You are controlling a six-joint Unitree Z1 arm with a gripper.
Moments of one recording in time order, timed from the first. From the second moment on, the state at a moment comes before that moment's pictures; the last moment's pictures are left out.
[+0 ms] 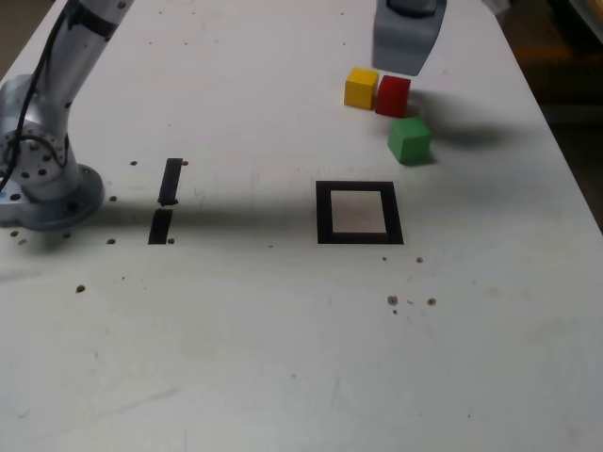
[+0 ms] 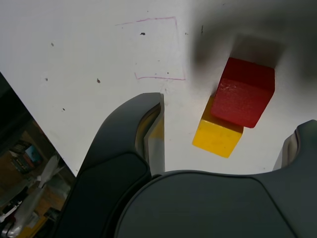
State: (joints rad) arm 0.29 2.25 -2.01 1.22 0.43 2.06
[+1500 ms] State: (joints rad) arm 0.29 2.33 -1.91 1.05 0.27 2.06
